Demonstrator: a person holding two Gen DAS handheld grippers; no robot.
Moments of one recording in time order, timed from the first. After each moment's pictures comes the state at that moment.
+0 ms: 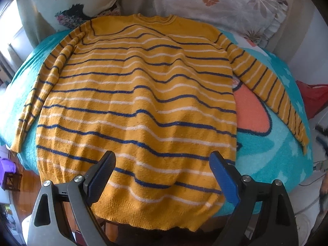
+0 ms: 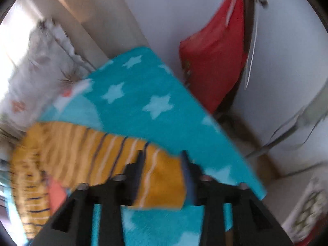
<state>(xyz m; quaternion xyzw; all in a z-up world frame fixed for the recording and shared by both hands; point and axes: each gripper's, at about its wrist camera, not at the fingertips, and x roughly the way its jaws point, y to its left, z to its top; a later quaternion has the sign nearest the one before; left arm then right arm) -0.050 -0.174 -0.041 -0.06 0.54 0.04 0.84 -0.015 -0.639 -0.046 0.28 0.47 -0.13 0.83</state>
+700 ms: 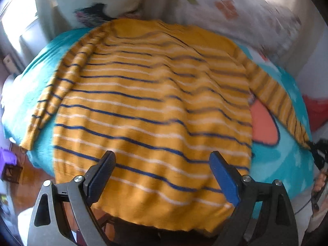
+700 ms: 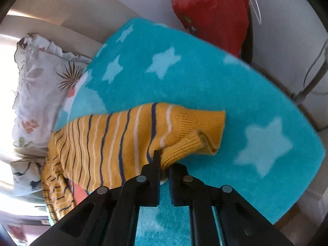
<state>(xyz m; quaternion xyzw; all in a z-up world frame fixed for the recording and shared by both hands) -0.056 -0.123 -0.025 -0.08 0.52 0.08 0.85 0.018 -0.638 -0.098 0.37 0.47 -0.12 0.80</state>
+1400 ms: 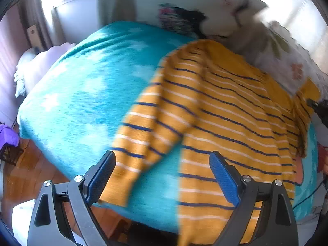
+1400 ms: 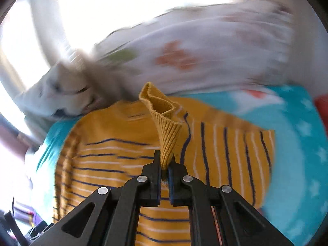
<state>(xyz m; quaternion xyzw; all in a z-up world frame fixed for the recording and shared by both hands) -0.057 0.122 -0.025 -0.16 0.49 0.15 0.84 0.162 -0.229 0.017 0.10 0.46 0.13 0.88</state>
